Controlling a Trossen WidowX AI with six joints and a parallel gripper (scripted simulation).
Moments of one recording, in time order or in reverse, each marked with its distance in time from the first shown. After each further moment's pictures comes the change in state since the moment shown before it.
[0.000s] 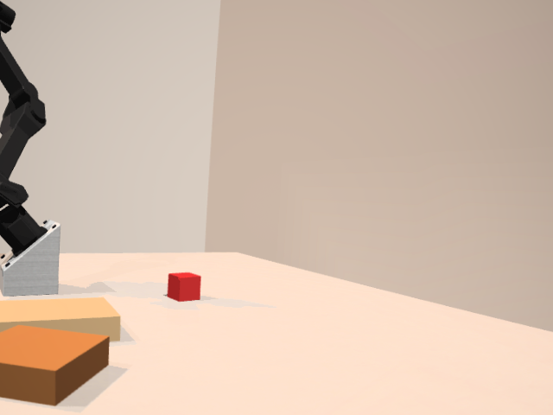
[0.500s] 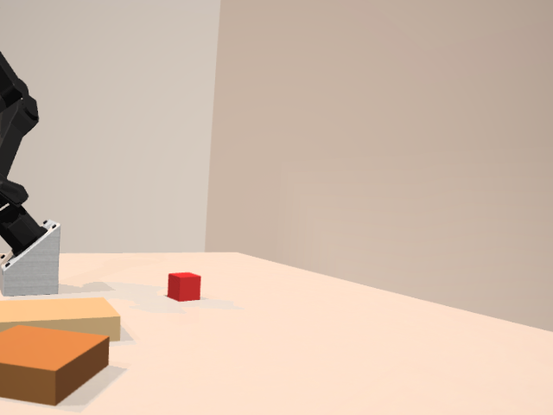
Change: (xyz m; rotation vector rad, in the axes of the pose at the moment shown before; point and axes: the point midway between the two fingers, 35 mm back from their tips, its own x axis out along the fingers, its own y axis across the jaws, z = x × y) arm -0.009 0.027 0.035 0.216 -0.020 0.095
